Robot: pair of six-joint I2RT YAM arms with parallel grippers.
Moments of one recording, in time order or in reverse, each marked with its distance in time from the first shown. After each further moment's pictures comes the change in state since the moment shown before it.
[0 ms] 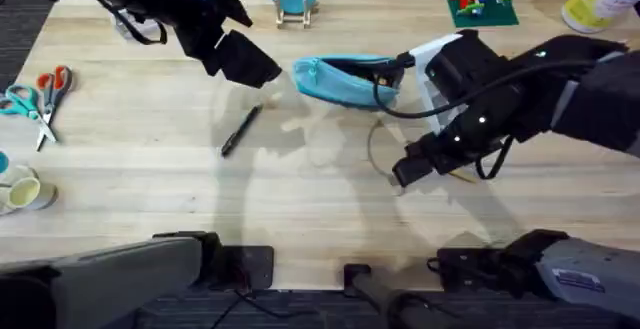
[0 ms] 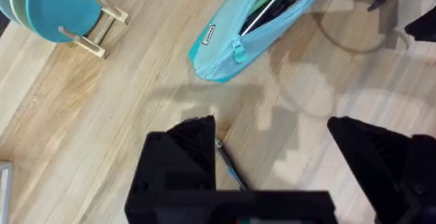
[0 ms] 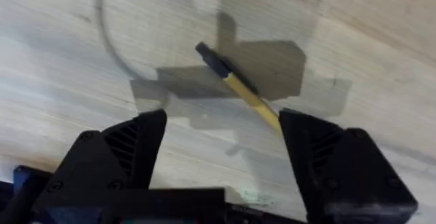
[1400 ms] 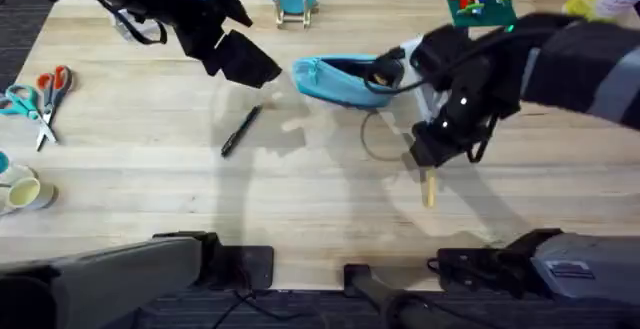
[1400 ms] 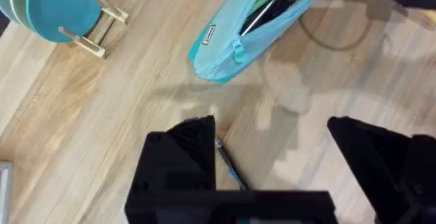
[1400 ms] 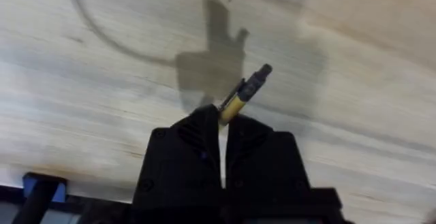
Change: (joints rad) left arm 0.000 0.000 0.000 0.000 0.000 0.000; right arm 0.003 0.146 0.124 -0.076 0.026 0.045
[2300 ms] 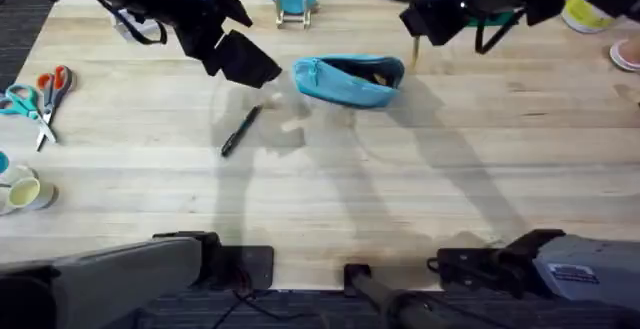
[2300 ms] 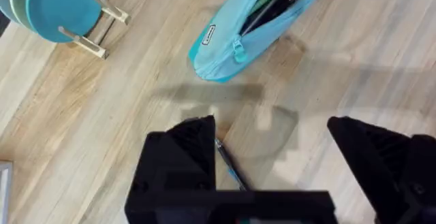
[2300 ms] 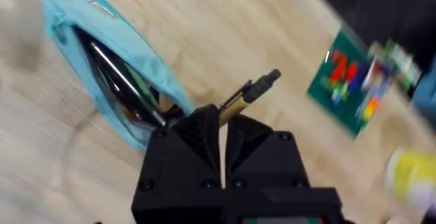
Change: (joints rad) left arm 0.000 0.000 0.000 0.000 0.000 0.000; right arm -0.001 -0.055 0.402 0.332 0.187 -0.473
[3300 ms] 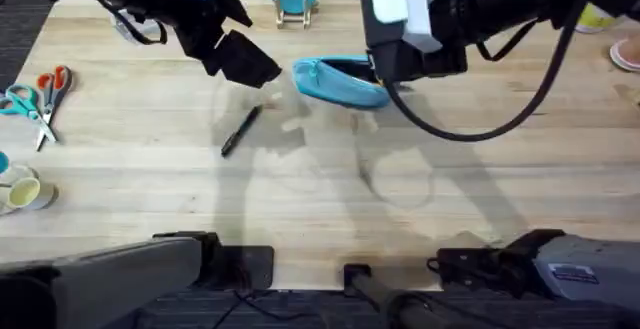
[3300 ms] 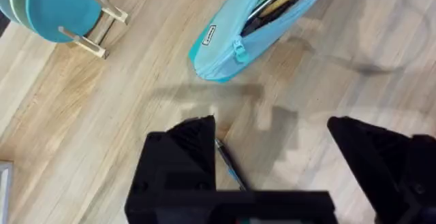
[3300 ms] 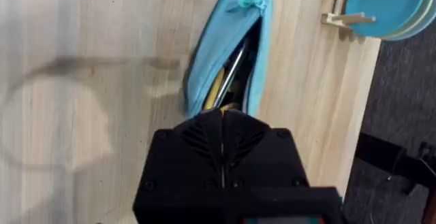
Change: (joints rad) left arm 0.000 0.000 0.000 0.000 0.000 0.000; right arm -0.007 0.000 0.000 -0.183 -0.460 -0.919
